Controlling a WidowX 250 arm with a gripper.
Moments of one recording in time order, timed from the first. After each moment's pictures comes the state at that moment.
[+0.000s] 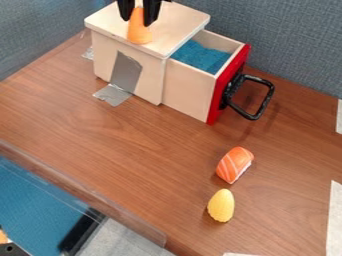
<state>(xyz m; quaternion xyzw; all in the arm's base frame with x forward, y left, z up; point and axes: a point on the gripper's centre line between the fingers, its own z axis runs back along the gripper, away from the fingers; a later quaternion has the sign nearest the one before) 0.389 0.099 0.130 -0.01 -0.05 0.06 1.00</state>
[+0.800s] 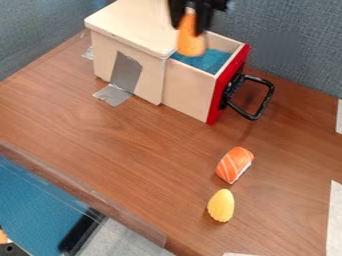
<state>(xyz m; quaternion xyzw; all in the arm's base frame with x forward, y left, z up) 0.369 -0.011 0.157 -0.04 -0.08 -0.07 0.99</state>
